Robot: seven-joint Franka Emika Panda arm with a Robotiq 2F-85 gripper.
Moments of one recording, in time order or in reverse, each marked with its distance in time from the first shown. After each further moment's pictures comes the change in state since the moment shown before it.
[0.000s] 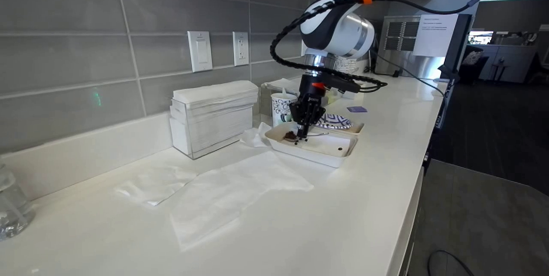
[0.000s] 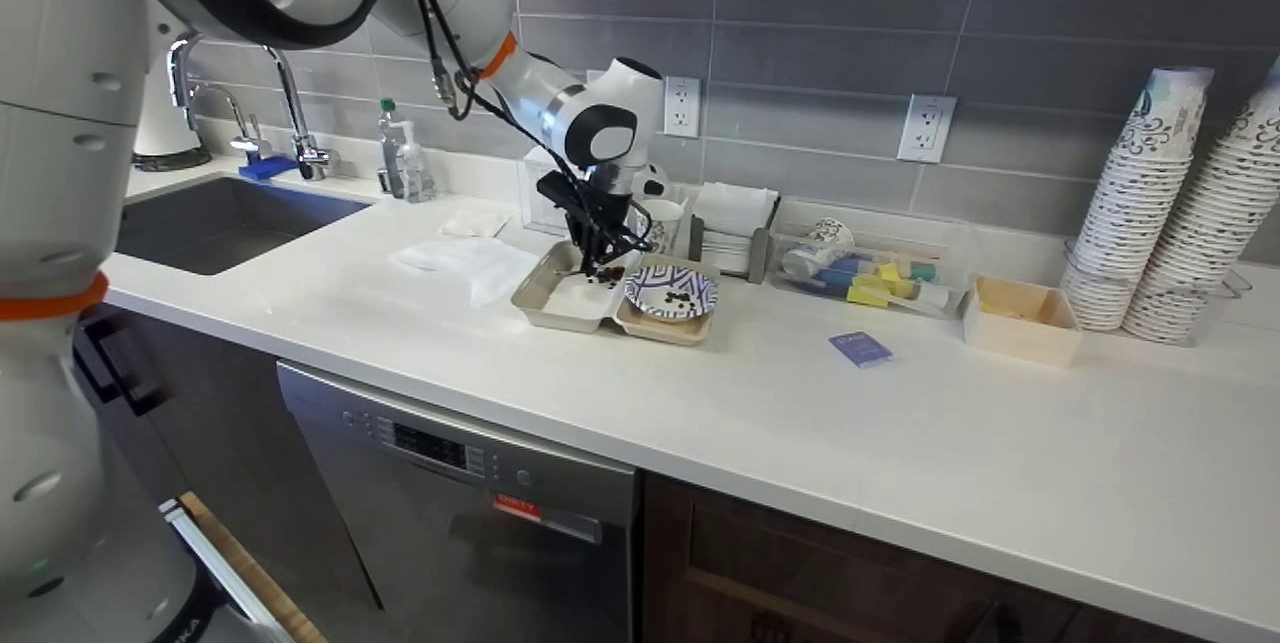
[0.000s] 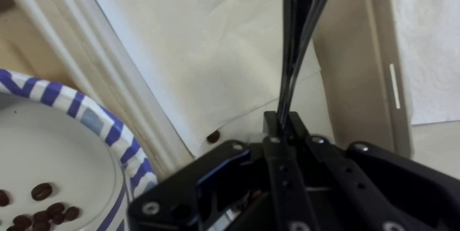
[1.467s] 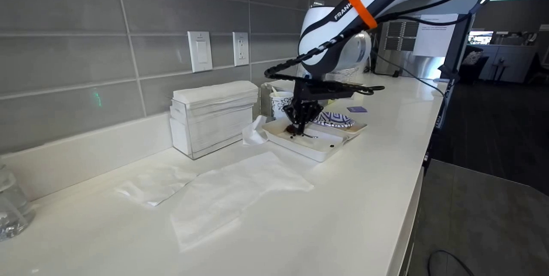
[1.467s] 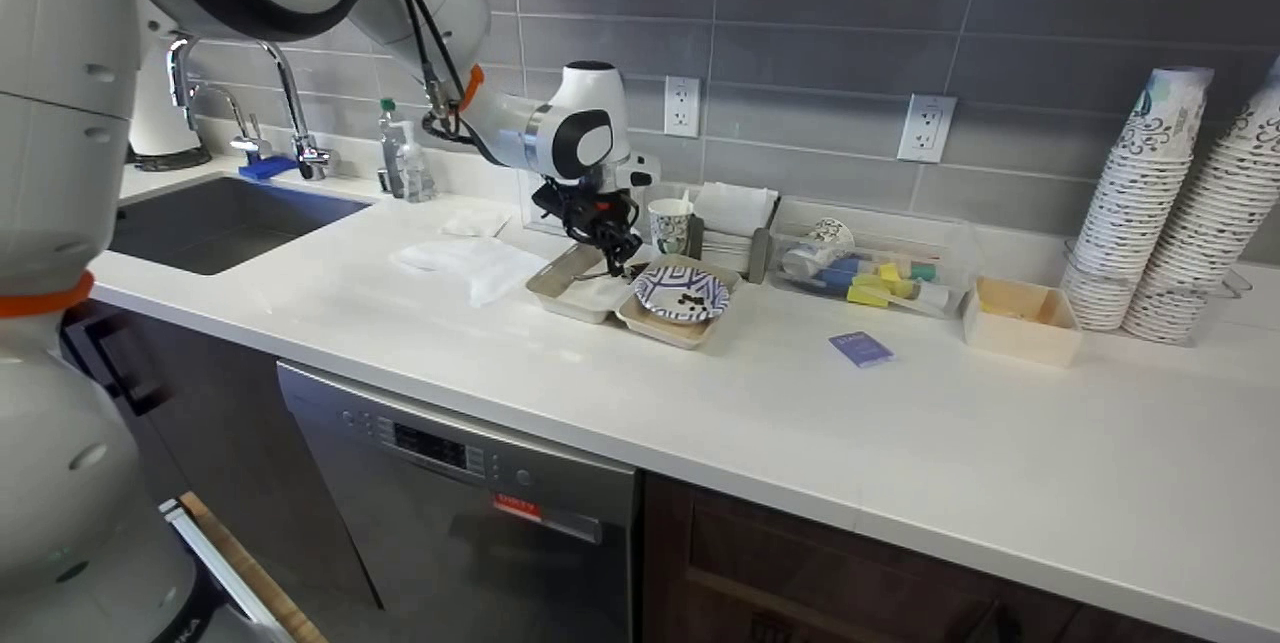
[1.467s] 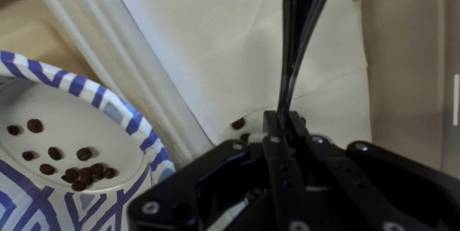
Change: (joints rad) arm 0.161 0.002 -0.130 -0.067 -0.271 0.289 0.416
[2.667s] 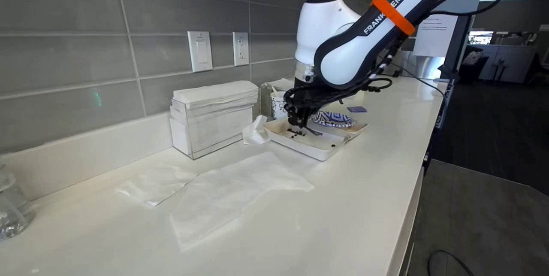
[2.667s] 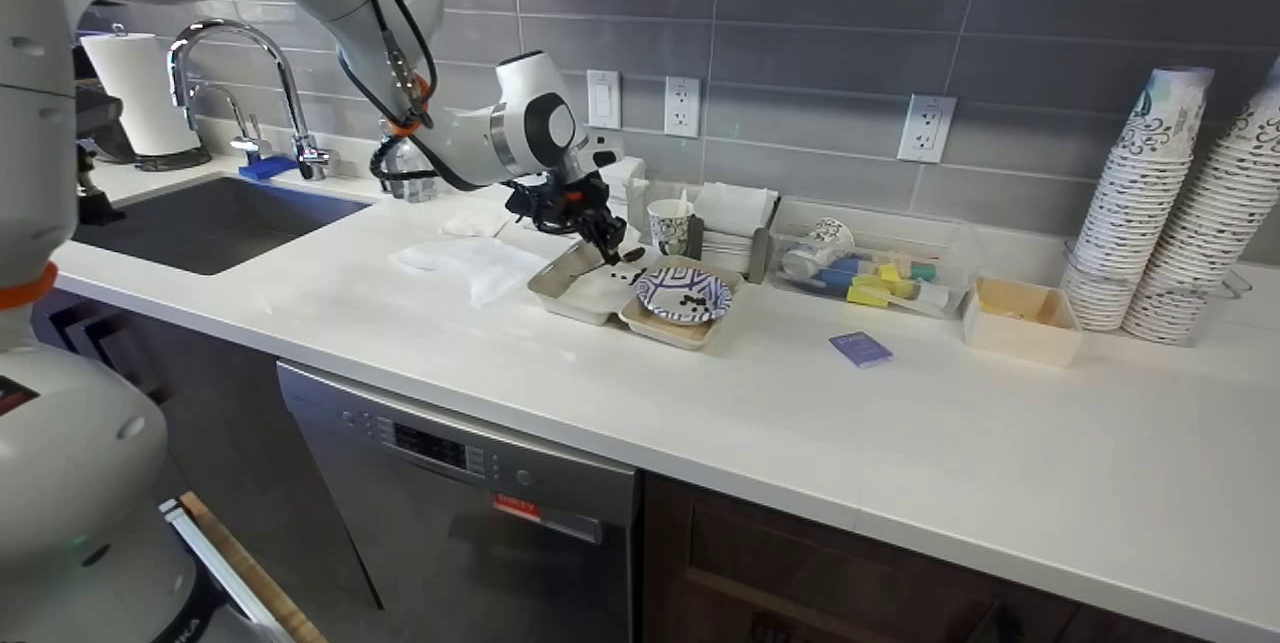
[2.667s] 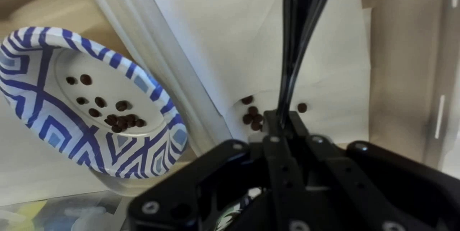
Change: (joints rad) arm 0.168 -0.111 -0.129 -0.155 -0.374 0.136 0.284
